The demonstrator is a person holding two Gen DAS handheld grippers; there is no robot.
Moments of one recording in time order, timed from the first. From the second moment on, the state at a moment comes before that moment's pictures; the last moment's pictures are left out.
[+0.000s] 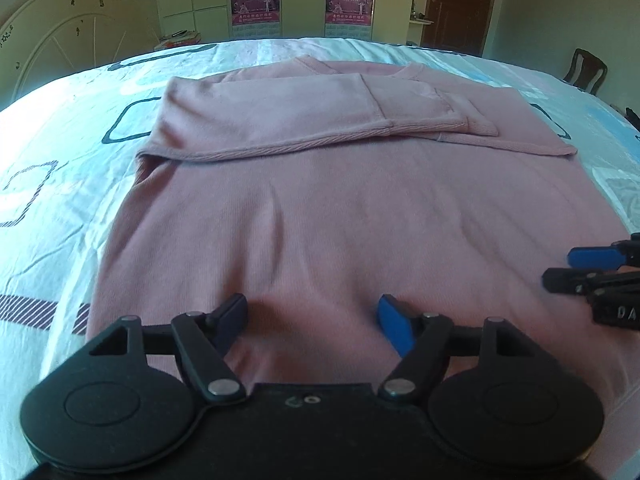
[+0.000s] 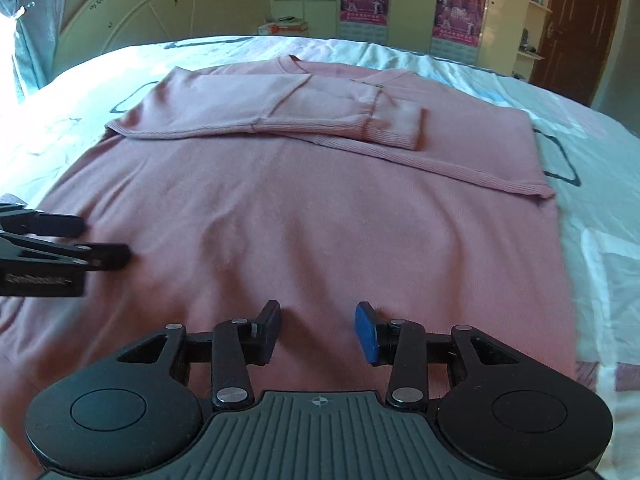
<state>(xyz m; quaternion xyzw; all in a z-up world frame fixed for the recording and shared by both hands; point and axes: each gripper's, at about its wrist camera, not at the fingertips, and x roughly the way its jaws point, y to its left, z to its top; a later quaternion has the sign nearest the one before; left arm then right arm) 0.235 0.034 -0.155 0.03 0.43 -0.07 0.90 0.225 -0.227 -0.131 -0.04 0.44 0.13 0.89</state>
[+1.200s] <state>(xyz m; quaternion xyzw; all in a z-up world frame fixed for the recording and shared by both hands) 0.144 0.106 -0.139 0.02 0.46 -0.05 0.89 0.112 -0.278 -0.111 0.00 0.46 -0.01 0.89</state>
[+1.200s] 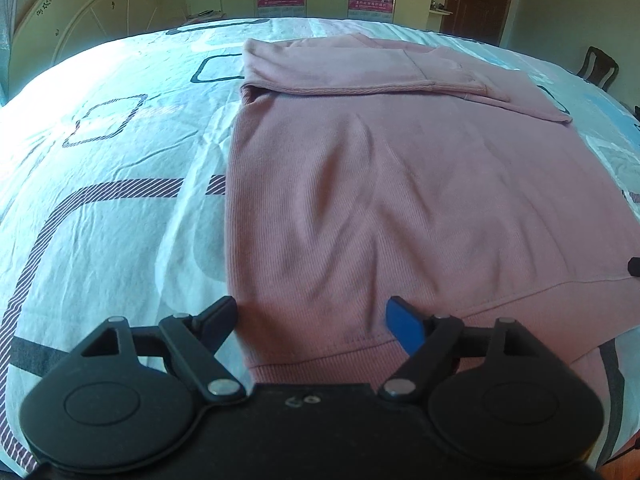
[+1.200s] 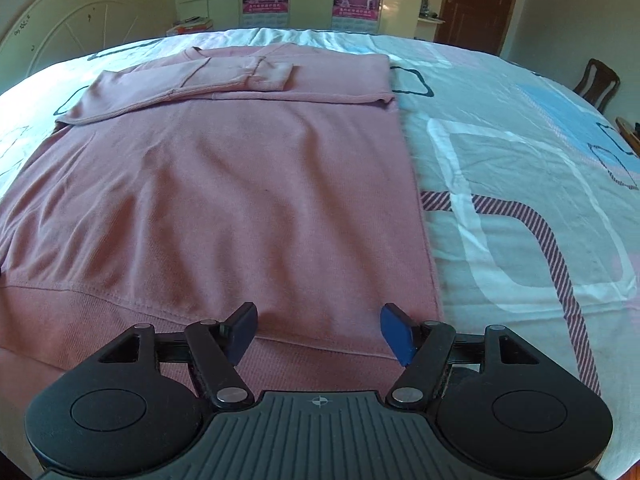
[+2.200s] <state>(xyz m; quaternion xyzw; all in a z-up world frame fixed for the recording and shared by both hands) 0.141 0.134 -0.139 -0.08 0.52 -0.08 0.85 0.113 -0.330 -0.116 0.08 0.50 -0.02 0.86</state>
